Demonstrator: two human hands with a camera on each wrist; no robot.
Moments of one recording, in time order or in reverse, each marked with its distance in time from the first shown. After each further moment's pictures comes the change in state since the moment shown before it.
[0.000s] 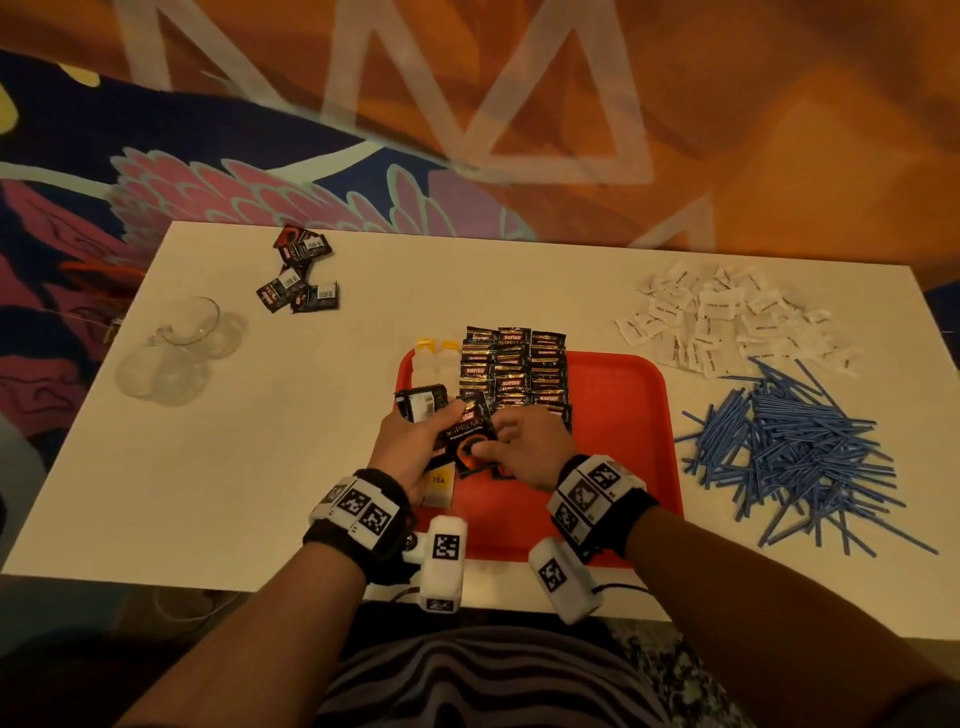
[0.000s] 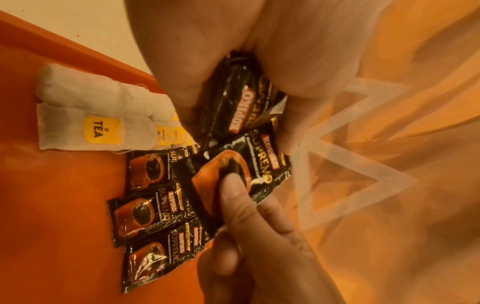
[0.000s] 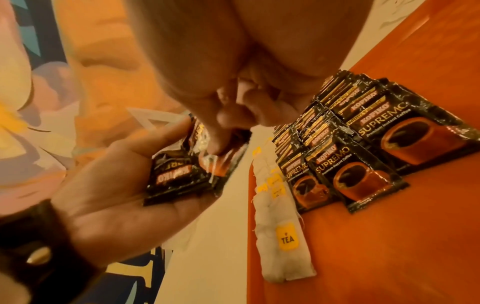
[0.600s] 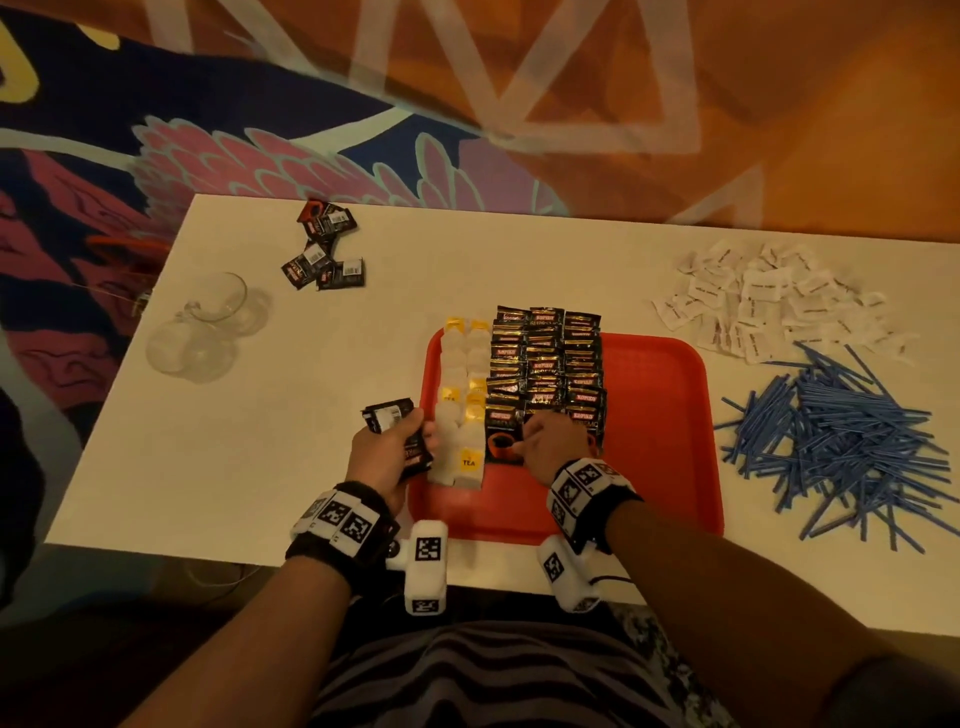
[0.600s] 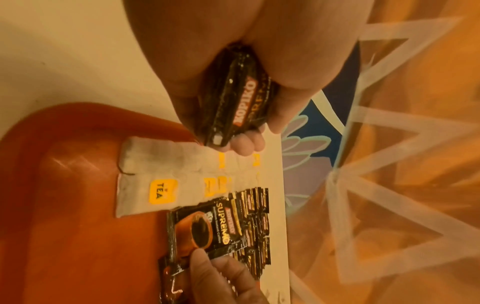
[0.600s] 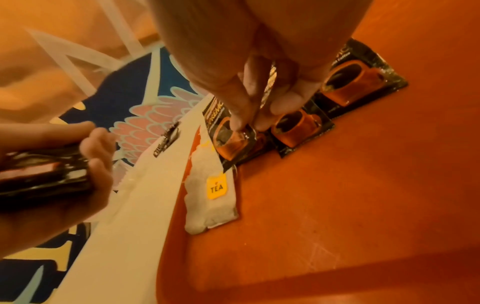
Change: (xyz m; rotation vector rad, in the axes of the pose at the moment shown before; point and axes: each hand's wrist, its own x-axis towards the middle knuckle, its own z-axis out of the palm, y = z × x) left_hand 0.001 -0.012 -0.061 -0.183 0.183 -0.124; right_hand 0.034 0.045 0.046 -0.115 0.129 0.380
